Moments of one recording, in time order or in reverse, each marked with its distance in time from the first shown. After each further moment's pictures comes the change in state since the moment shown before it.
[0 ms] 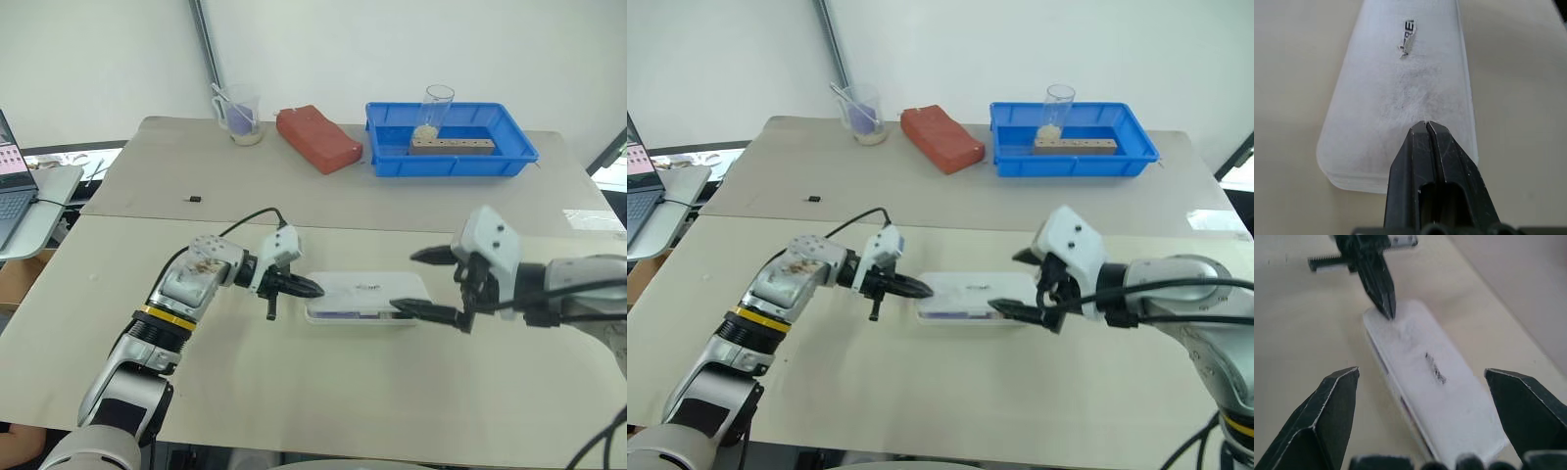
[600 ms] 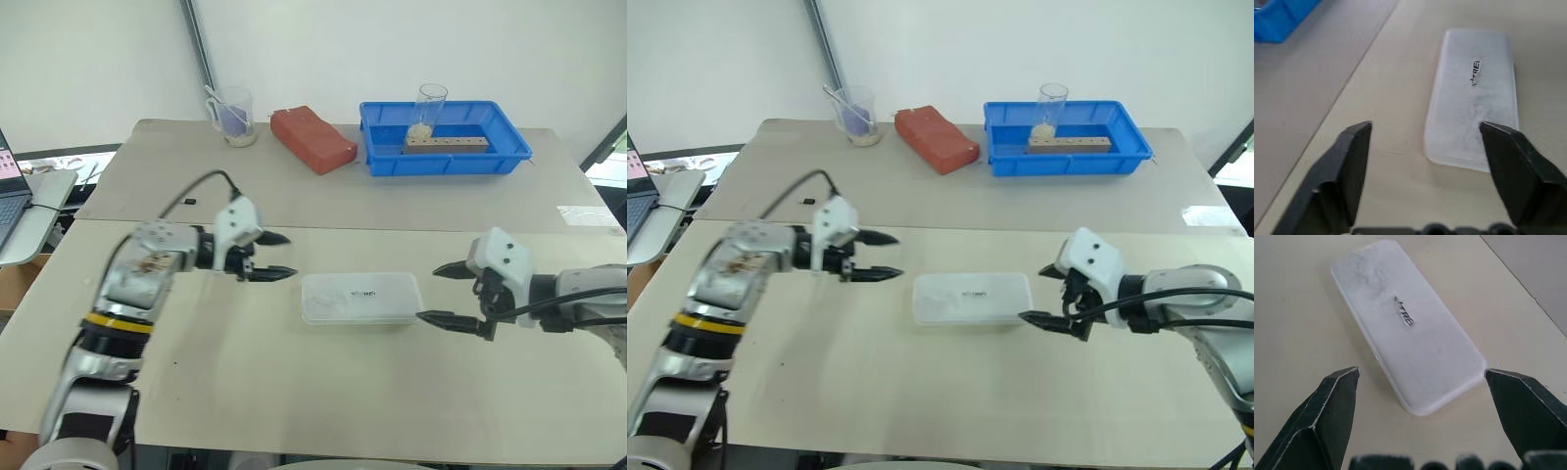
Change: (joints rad) left arm 0.074 0.196 0.304 -0.201 -0.127 0.018 0.085; right arm 0.046 -0.057 -0.017 0.250 -0.137 -0.263 0.140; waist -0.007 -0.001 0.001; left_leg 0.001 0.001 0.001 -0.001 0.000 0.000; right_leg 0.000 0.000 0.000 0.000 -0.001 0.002
